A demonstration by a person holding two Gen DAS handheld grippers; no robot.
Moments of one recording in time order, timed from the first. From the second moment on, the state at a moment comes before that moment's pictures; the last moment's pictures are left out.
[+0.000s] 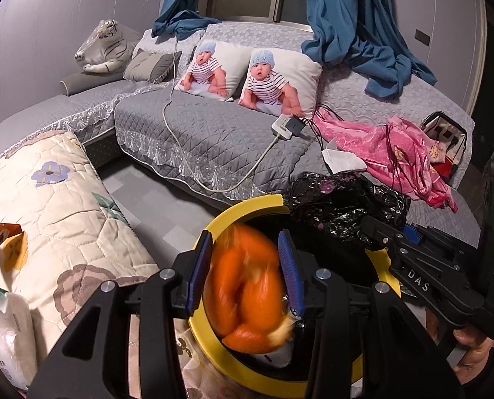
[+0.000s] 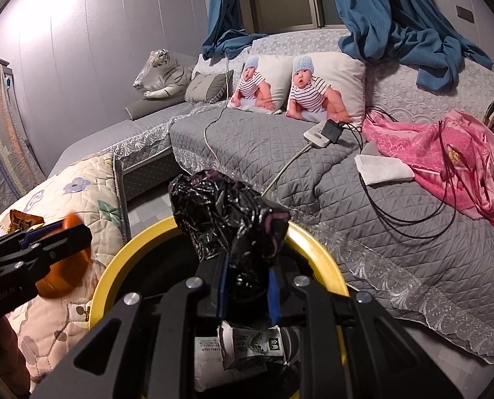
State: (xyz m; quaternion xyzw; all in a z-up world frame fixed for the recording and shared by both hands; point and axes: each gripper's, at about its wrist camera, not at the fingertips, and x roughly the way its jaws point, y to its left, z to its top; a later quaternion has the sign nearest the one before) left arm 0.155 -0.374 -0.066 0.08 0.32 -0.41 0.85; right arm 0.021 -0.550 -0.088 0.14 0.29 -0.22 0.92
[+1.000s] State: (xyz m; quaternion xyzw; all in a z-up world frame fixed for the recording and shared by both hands) left arm 0.114 -0.136 0.040 0.03 0.16 -0.29 0.94; right arm 0.027 -0.443 -0.028 0.05 0.18 -0.04 0.98
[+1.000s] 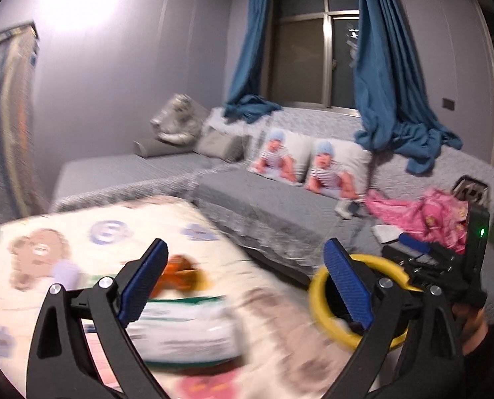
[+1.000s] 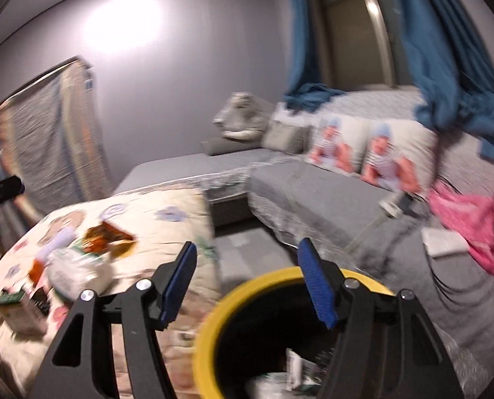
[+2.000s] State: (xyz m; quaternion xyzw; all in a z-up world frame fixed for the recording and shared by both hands) left arm 0.077 0.100 -0.073 0.03 0.32 -0.15 0.94; right arm 0.110 -0.267 -0.066 -0.12 0.28 0.22 0.93
